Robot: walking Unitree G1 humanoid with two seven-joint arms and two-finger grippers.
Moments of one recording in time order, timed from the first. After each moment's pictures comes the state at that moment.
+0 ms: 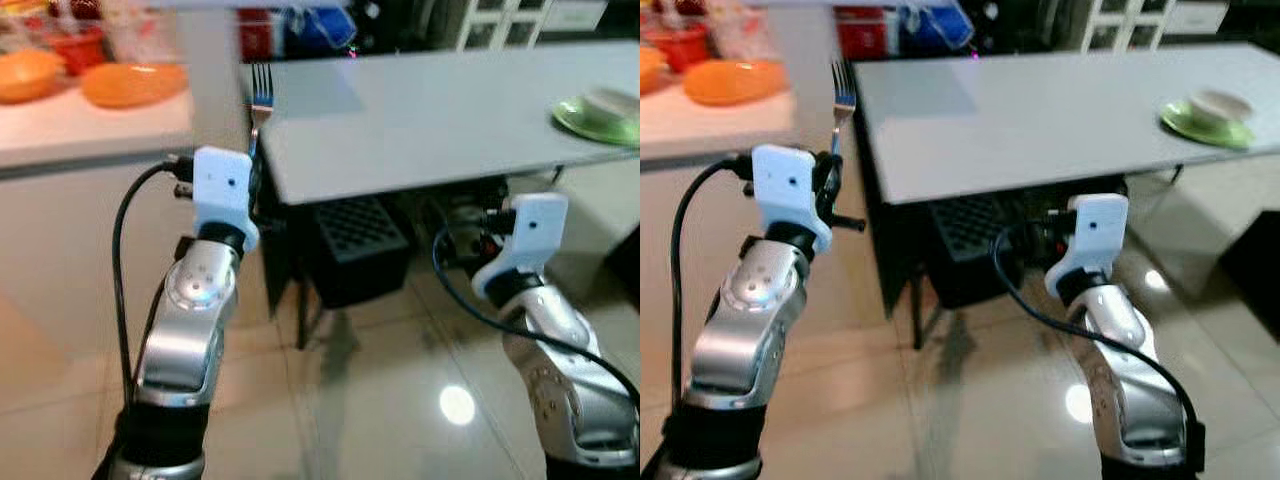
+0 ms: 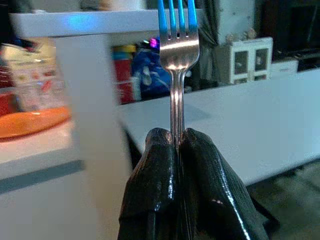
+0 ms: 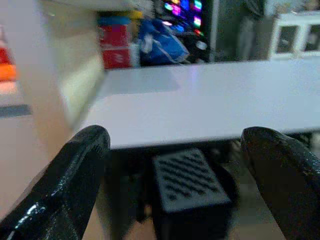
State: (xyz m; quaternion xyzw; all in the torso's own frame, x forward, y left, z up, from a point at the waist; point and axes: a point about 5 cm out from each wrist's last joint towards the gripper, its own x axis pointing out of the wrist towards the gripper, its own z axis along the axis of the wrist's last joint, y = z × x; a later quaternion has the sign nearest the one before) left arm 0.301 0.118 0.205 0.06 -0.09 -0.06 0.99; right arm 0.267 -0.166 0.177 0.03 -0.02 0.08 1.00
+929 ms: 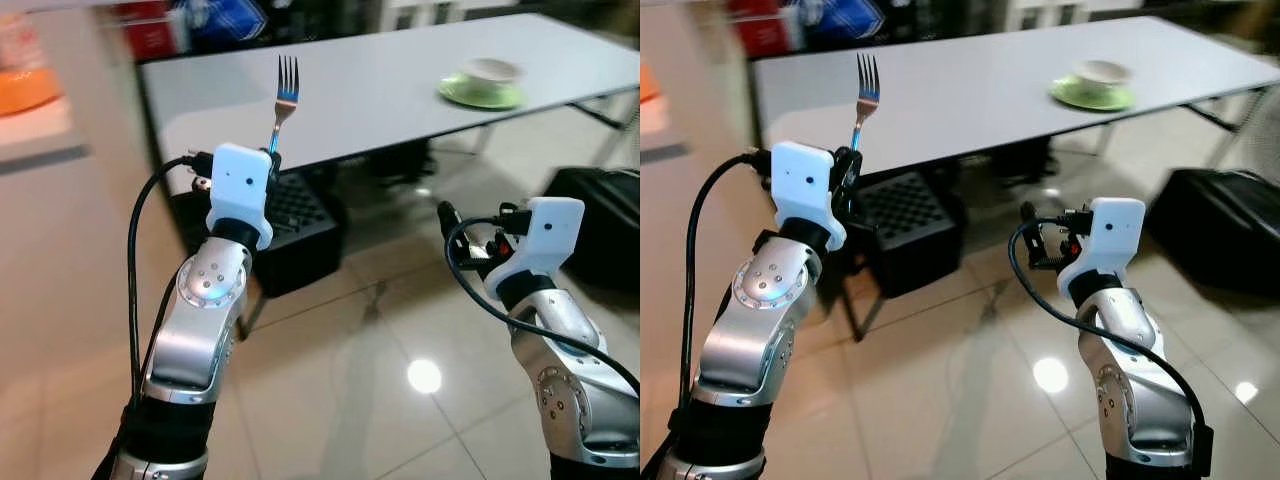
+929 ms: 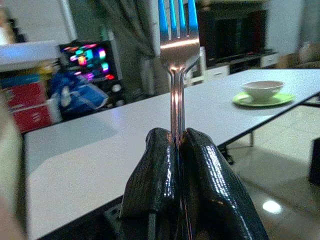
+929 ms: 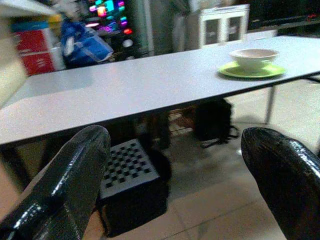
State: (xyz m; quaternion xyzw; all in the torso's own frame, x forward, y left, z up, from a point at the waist) left arm 0.302 0.114 0.212 0.08 -0.11 -0.09 0.99; right arm 0.269 -0.174 0.176 0.04 -0.01 0.05 1.00
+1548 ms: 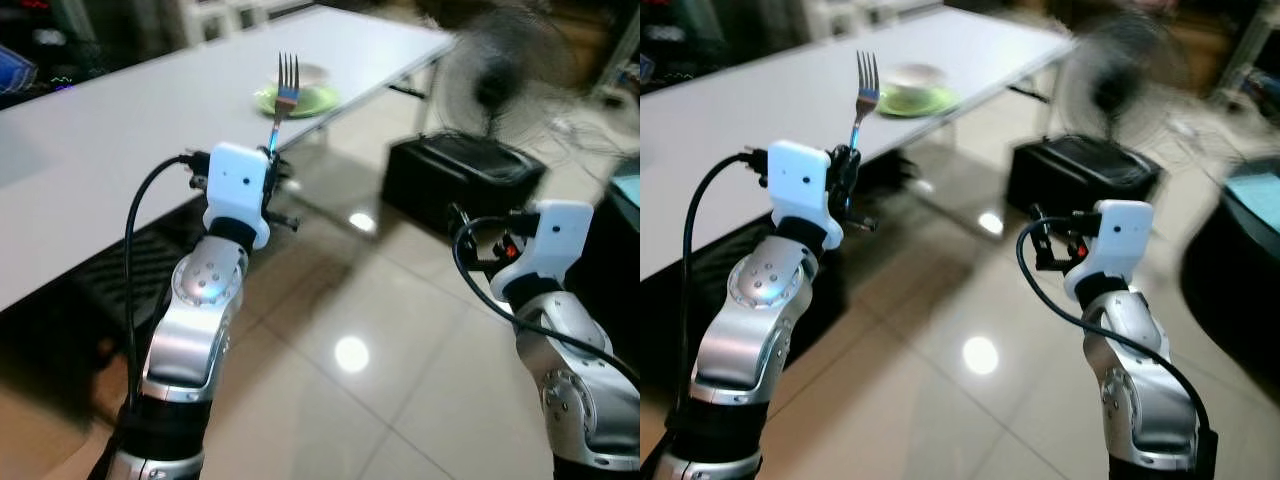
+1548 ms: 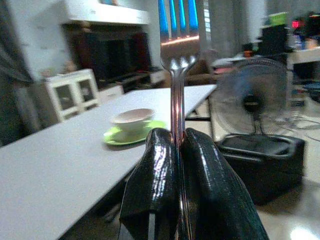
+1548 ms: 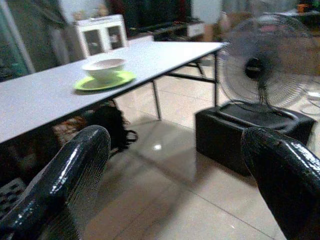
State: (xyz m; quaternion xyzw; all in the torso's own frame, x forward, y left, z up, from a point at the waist) left arm 0.302 0.112 0.211 0.08 -0.12 -0.11 0.98; right arm 0.267 -0.181 0.174 0.05 -0.01 0.03 1.00
